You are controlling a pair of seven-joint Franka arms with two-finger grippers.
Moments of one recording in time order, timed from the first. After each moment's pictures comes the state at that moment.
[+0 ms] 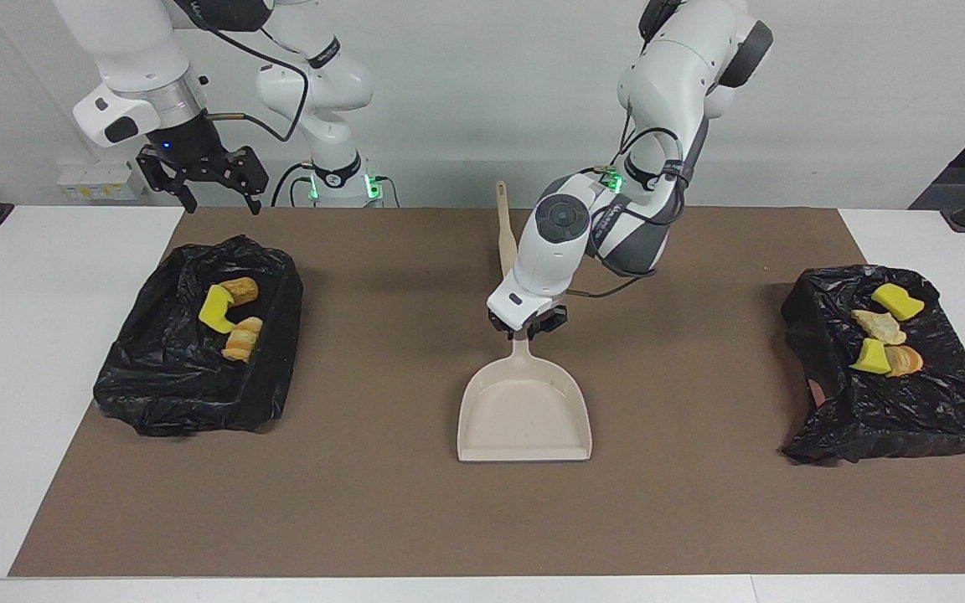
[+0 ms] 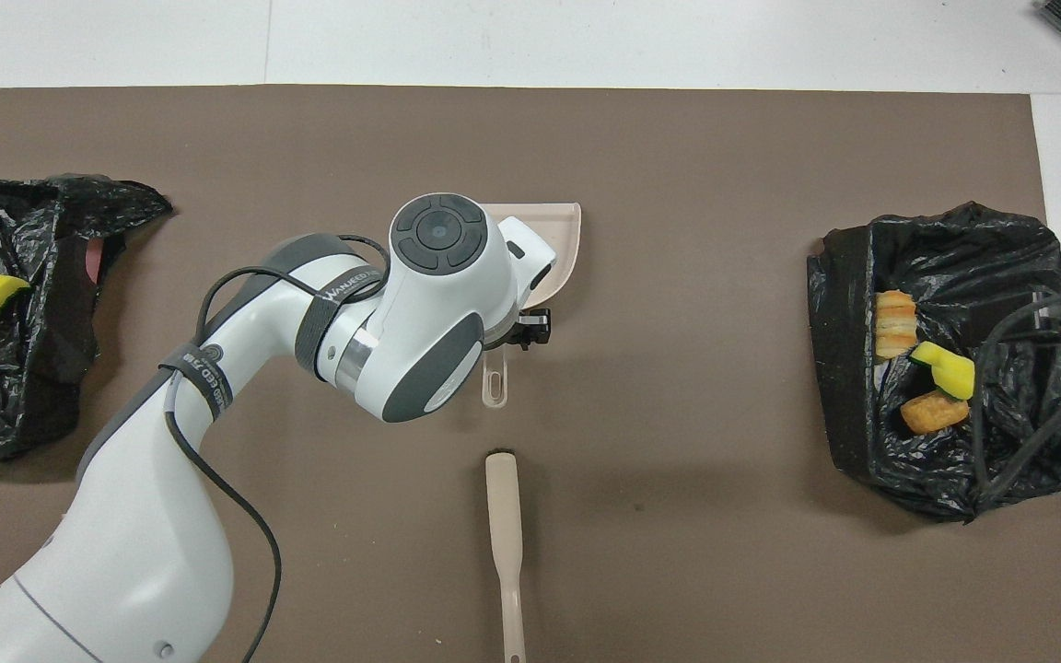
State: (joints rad) left arm -0.24 0.48 -0.45 -1.59 0.09 2.01 -0.64; right arm 0.07 -0.08 -0.08 -1.64 -0.01 1.55 0.04
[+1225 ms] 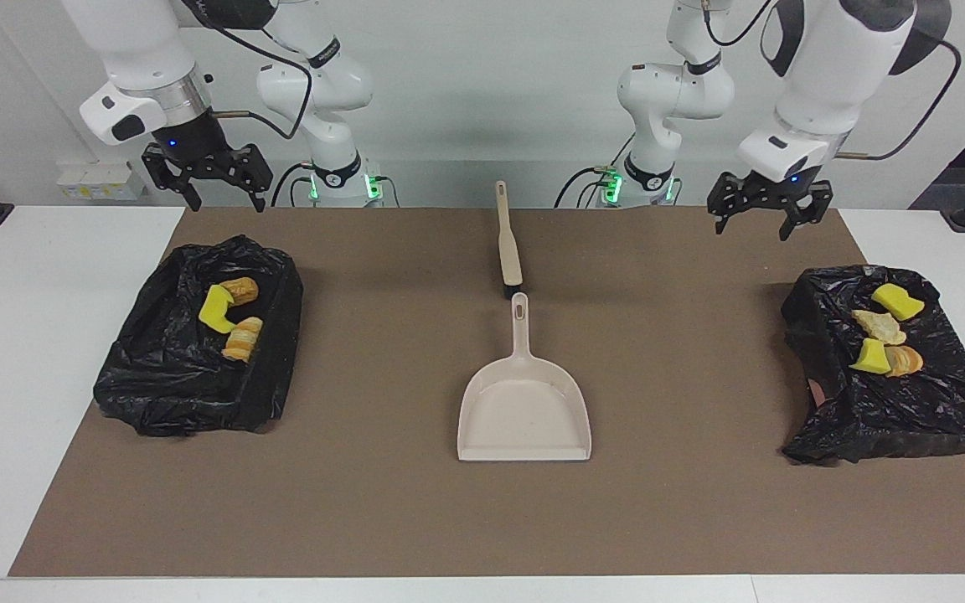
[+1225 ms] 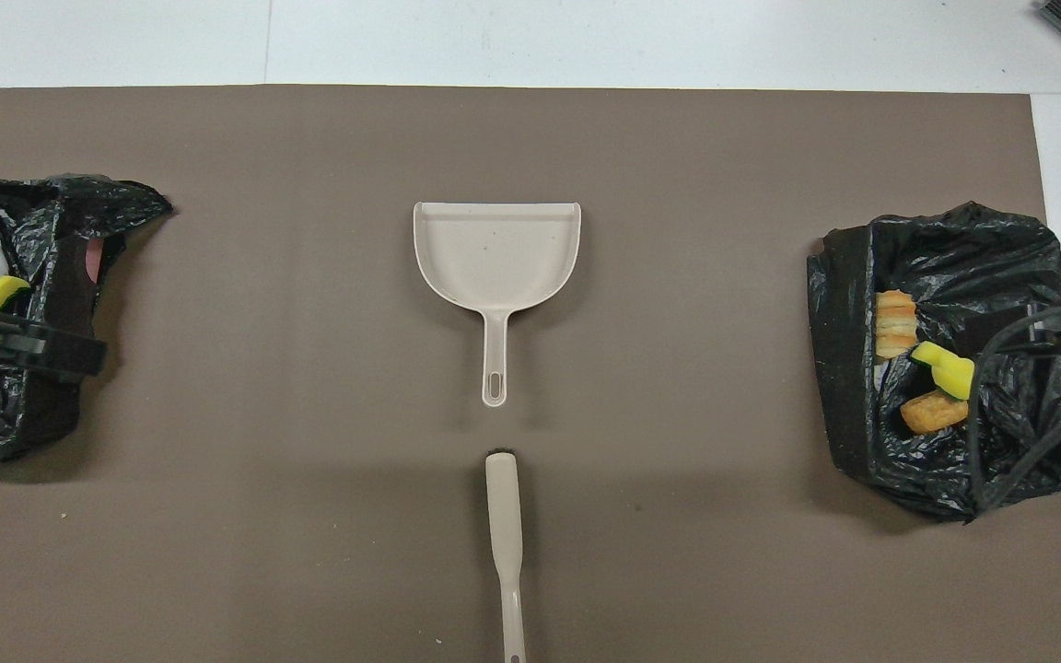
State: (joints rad) left arm -0.20 -0.13 0.07 -1.69 0.07 1.56 0.13; right arm 0.07 -0.11 -0.07 -1.67 -0.01 1.55 0.04
